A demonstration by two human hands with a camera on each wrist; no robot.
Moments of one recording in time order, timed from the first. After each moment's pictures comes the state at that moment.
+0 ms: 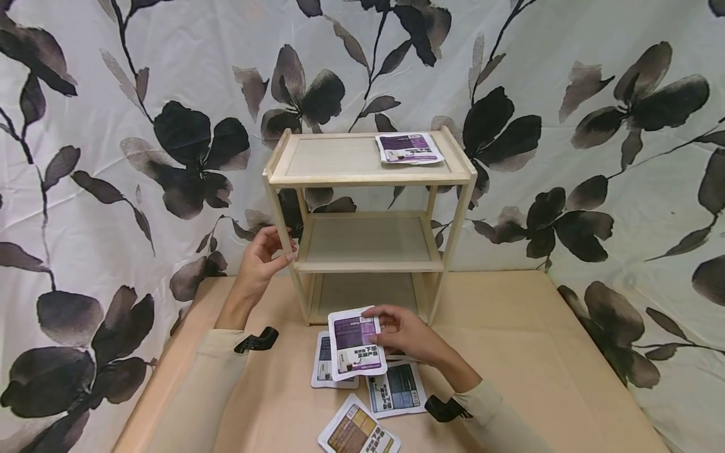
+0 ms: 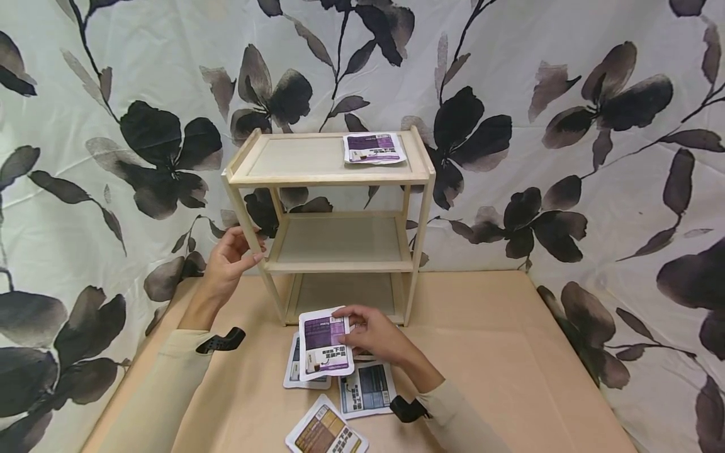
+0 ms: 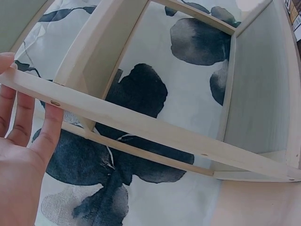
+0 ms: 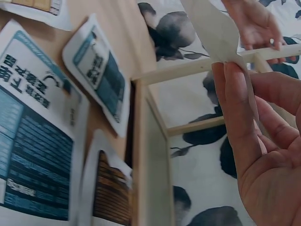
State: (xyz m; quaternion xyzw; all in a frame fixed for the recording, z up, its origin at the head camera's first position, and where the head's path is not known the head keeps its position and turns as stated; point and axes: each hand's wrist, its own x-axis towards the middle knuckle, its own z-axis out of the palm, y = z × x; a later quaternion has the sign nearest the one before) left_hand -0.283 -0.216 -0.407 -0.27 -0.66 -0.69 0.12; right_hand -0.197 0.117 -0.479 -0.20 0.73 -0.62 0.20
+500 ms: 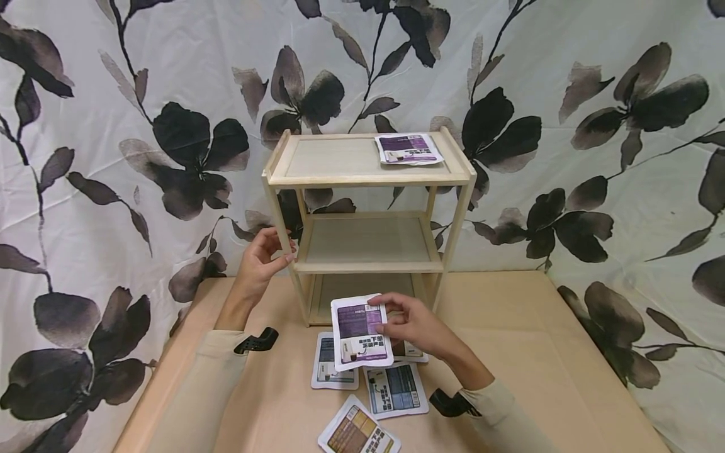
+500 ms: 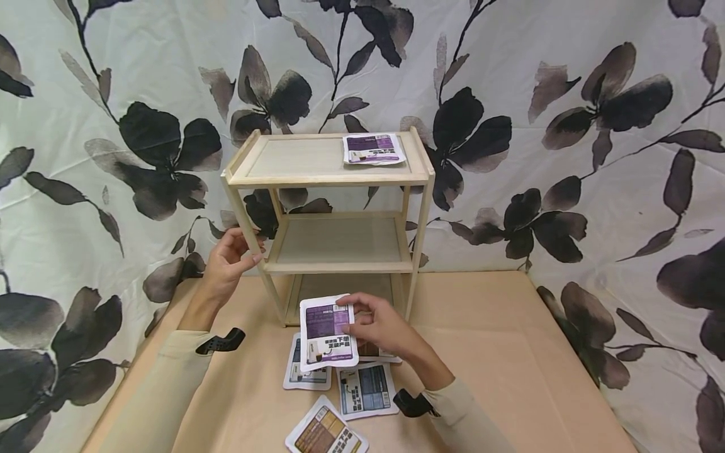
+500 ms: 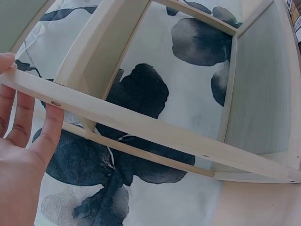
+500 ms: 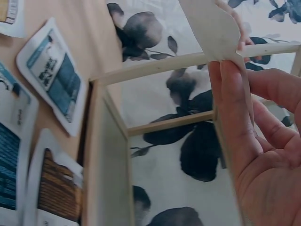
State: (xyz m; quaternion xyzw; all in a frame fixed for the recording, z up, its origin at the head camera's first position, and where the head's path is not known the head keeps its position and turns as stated) left_hand -0.283 -0.216 -0.407 -0.27 -0.66 -0.69 0.13; right_hand -0.195 0.130 -0.444 -0.22 0.73 -0.62 0.17
